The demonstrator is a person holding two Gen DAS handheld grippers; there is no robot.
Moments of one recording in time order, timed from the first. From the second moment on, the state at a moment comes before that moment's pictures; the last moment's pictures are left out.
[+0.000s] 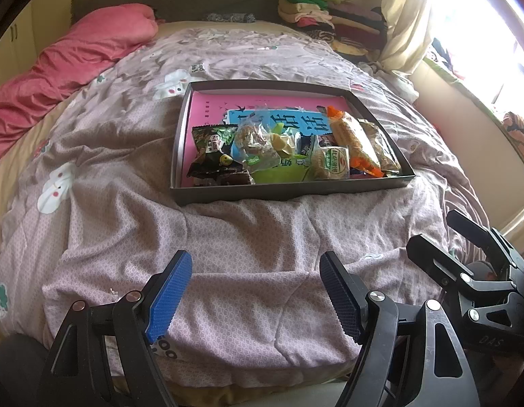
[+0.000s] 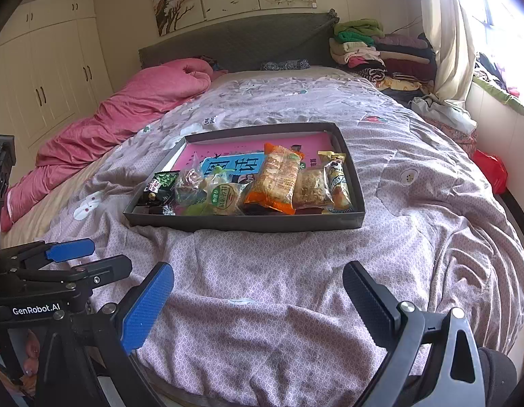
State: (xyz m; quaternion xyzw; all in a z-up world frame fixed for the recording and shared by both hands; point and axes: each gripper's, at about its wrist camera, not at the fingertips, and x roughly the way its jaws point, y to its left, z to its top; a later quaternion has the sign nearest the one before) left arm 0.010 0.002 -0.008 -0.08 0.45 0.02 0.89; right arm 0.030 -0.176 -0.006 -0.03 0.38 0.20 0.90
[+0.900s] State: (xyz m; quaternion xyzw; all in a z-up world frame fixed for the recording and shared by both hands) left arm 0.010 0.003 -0.006 -0.08 0.45 0.02 0.89; right arm 0.031 -0.177 -0.006 -0.03 0.38 0.20 0.90
